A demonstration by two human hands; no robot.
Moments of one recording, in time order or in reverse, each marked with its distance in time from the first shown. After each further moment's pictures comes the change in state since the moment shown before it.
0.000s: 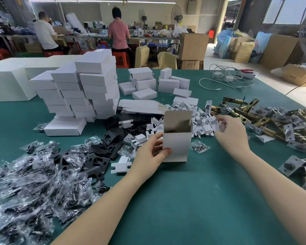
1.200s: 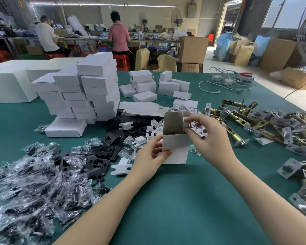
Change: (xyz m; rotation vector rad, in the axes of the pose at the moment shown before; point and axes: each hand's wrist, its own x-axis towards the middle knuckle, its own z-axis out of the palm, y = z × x) left_hand -0.002 0.006 0.000 -0.007 -0.009 0.034; right_hand -0.058 -0.074 -0.013 0.340 0.062 -0.547
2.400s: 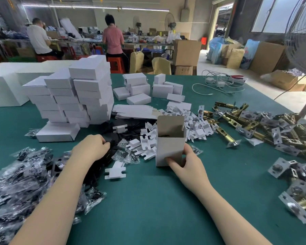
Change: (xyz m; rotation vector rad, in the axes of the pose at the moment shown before) left_hand 0.031 0.012 -0.132 1.209 0.071 -0.519; right_hand -0.059 0.018 0.045 0.093 -0.238 0.509
